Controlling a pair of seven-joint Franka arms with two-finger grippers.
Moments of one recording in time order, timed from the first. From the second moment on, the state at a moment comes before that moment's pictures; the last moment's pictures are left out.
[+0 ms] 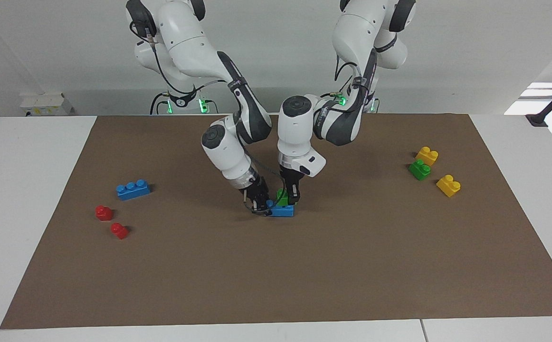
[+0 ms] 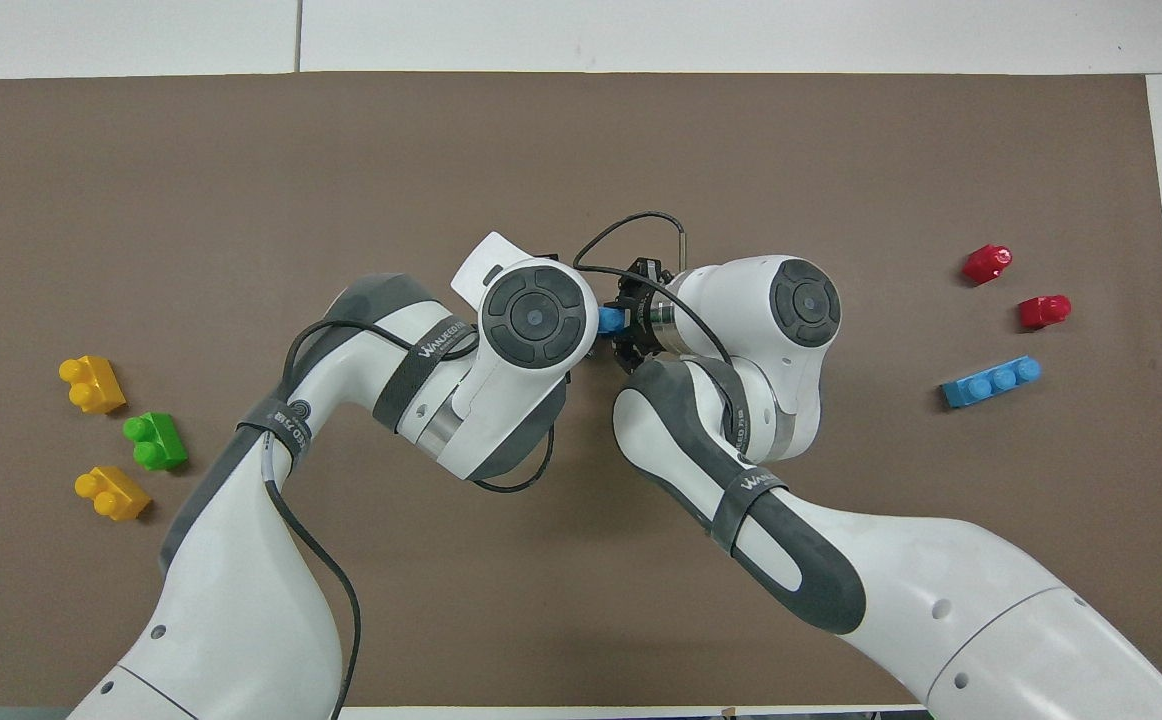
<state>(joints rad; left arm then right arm) -0.61 0.41 -0.06 -1.73 0.16 2.30 -2.35 0.40 0.46 0.09 -1.89 0.50 2.61 1.71</state>
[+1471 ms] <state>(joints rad) -0.62 0.47 -0.04 -1.72 0.29 2.32 -2.39 0.40 0.46 0.09 -1.89 0.51 2.62 1.72</state>
